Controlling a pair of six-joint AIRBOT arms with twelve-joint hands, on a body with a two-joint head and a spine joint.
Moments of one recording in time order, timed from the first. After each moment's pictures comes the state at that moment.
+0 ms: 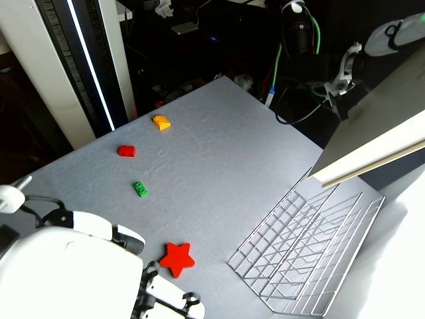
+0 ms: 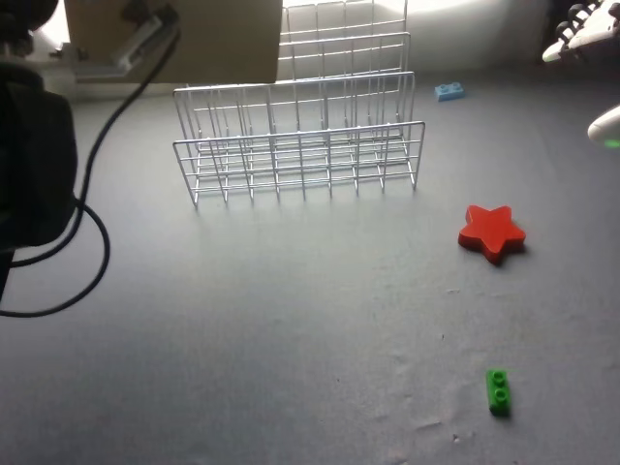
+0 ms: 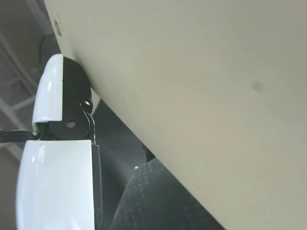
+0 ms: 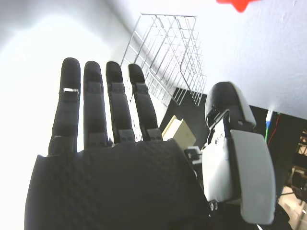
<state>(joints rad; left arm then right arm) 0.46 -1.36 1.64 -0.65 -1.40 -0.63 0.00 -0.90 1.29 -2.66 0.34 1.24</state>
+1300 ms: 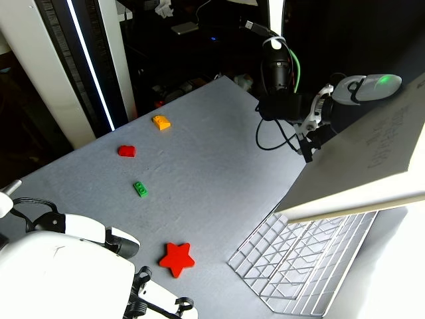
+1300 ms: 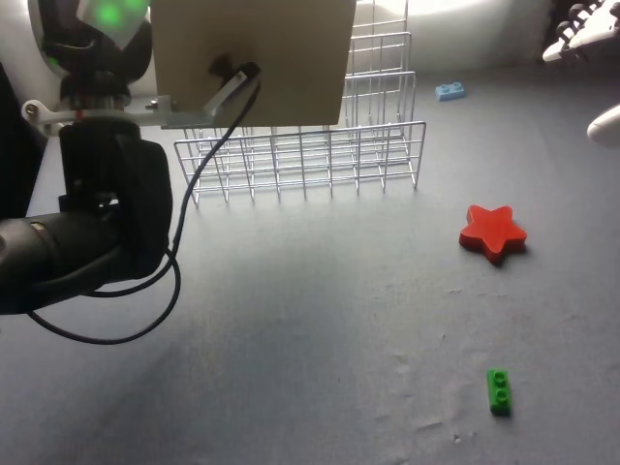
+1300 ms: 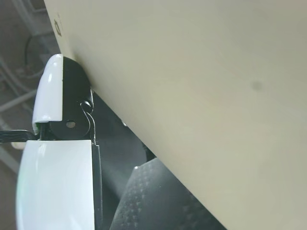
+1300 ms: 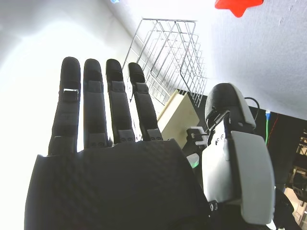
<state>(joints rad) 0.50 -1.59 1.82 -0.69 -1.44 -0.65 0.01 -0.90 1.29 -2.66 0.35 1.24</state>
